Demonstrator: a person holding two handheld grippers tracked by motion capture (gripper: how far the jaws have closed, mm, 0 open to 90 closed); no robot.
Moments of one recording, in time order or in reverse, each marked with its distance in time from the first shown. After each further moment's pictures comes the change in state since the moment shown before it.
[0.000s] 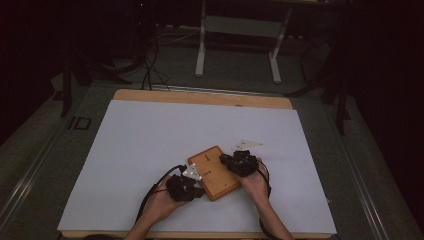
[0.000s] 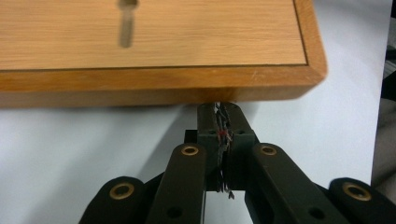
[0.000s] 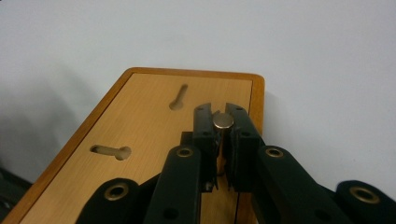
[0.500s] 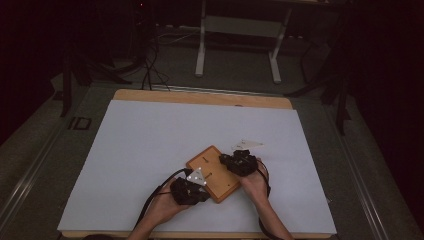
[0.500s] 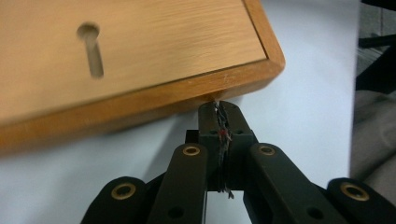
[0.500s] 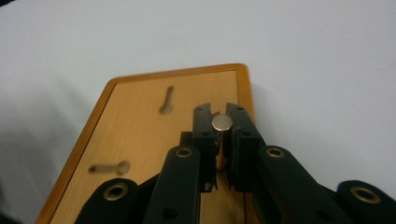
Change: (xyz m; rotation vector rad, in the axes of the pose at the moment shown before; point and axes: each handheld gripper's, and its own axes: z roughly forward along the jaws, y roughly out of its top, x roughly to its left) left arm -0.019 0.008 0.013 0.004 -0.053 0.096; right arm 0.000 0.000 0.002 -0.003 0.015 0.022
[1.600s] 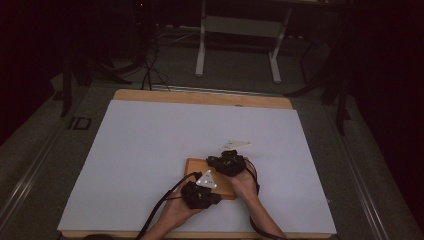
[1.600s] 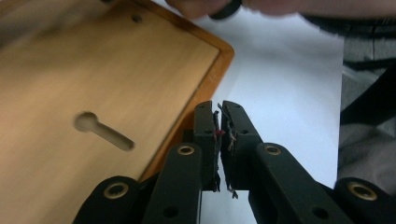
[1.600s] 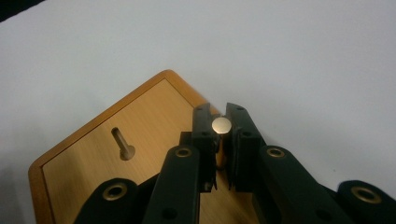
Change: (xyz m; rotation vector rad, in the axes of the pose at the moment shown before) left arm -0.013 0.012 0.017 -0.086 0.008 -0.037; right arm 0.016 0.004 0.029 0.019 0.111 -0.023
